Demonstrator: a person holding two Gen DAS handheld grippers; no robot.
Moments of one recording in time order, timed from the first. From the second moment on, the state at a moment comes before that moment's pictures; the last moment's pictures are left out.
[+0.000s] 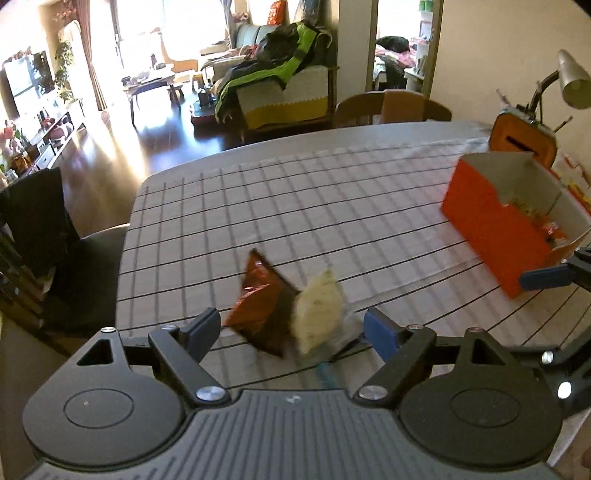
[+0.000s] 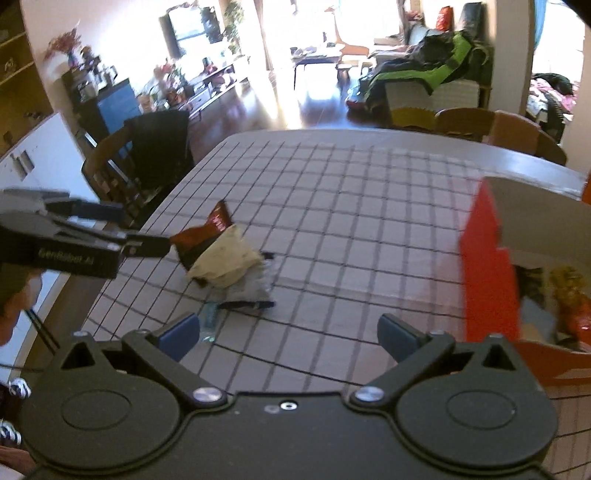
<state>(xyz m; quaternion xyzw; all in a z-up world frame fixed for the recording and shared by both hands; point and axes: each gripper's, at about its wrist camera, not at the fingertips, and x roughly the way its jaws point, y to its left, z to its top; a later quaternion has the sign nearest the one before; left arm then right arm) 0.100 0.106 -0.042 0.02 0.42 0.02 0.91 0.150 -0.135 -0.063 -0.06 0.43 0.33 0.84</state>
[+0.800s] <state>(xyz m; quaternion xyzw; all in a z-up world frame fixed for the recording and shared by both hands) 0.185 0.164 -0.113 0.03 0.51 -0.05 0.86 0.152 -0.021 -0.136 -0.14 0.48 0.37 0.79</state>
